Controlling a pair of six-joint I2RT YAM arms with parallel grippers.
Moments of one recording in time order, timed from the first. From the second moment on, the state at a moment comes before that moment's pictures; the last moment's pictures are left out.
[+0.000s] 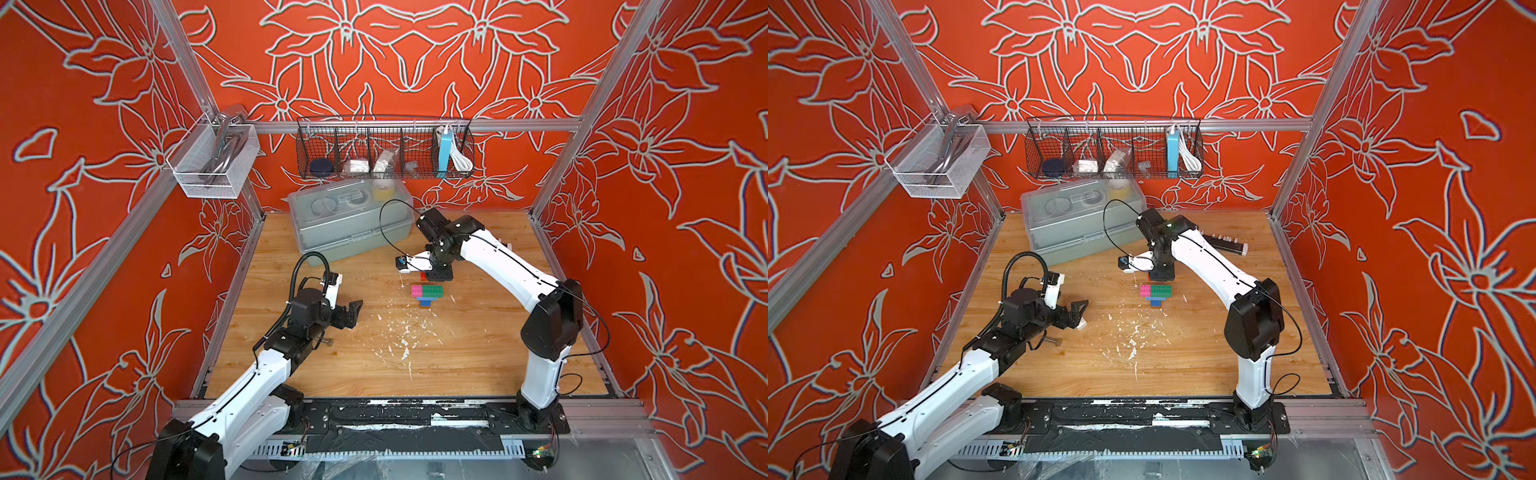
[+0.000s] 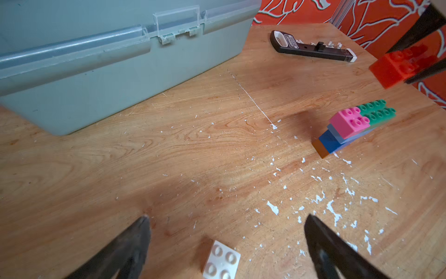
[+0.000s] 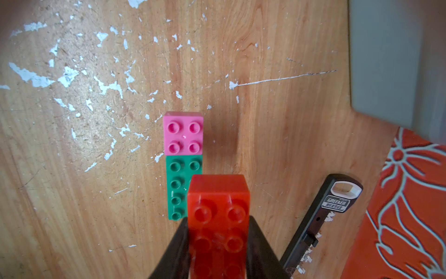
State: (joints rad) left arm -0.30 0.88 0.40 -0.02 0.13 -0.11; right arm 0.64 1.88 1.80 -1.23 -0.01 -1.03
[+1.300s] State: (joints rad) left arm -0.30 0.88 0.40 -0.02 0.11 -0.11; right arm 0.63 1.87 1.66 -1.16 -0.11 -0.98
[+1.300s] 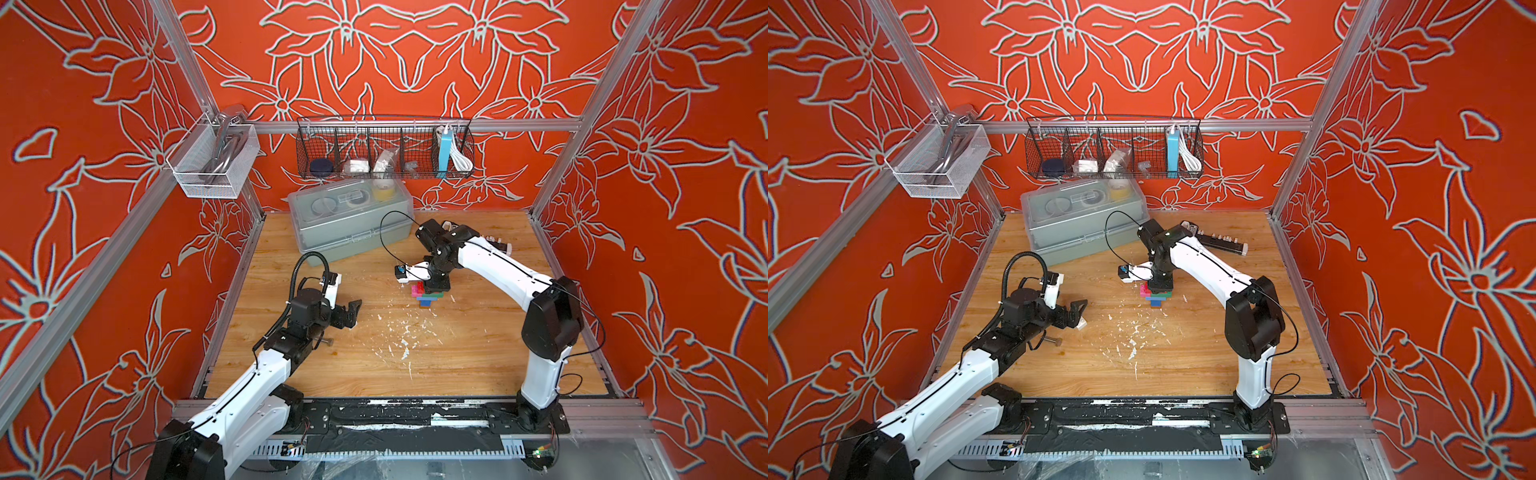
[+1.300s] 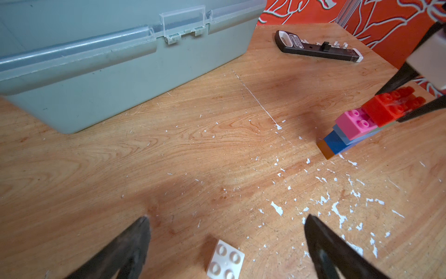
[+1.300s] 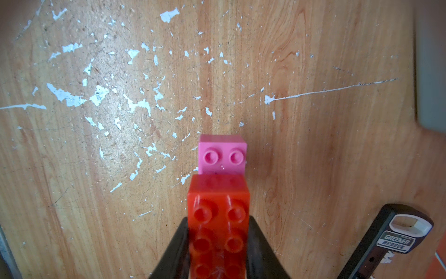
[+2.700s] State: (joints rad) left arm -0.30 0.87 0.40 -0.03 0.10 -0.11; right arm 0.61 1.86 1.65 -1.15 -0.14 -0.97
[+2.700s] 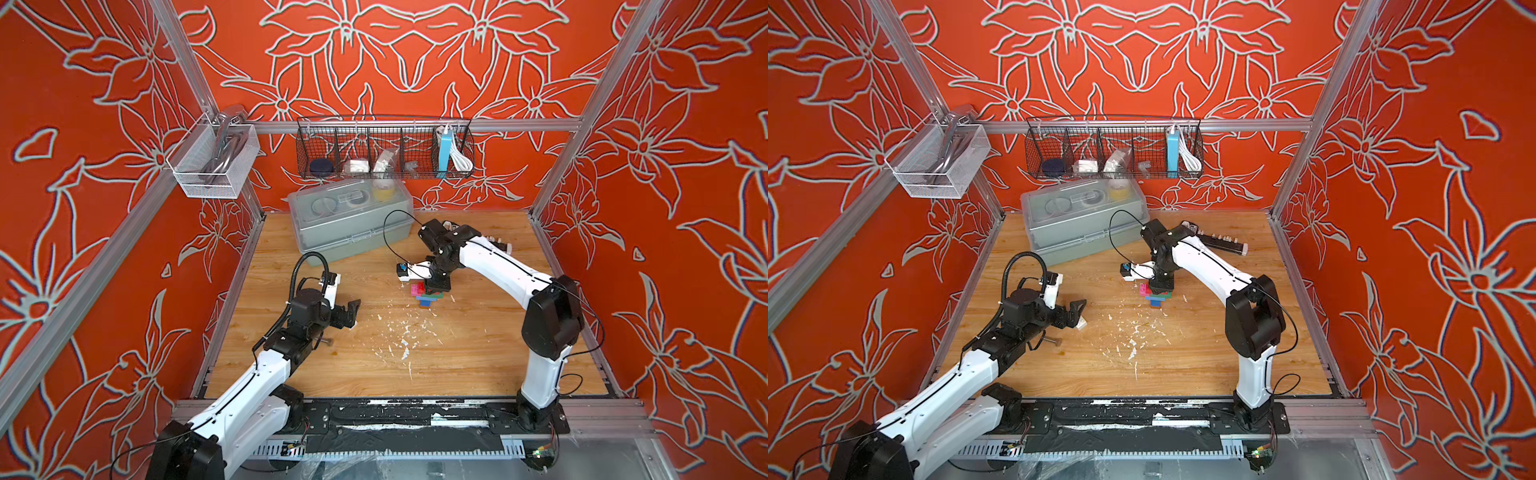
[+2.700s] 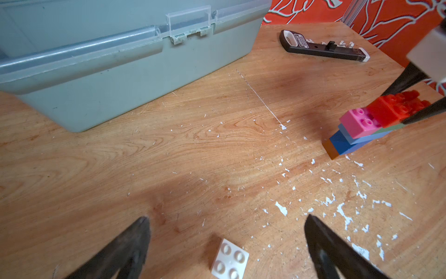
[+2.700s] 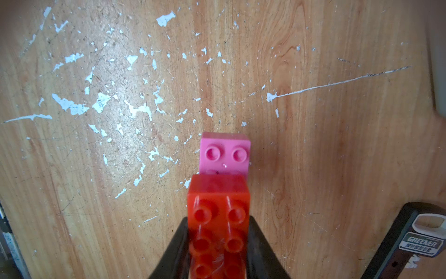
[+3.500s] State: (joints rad) left arm -0.30 0.87 0.40 -0.03 0.09 -0.10; right arm 0.61 1.88 1.66 -1.15 -0.15 -0.94
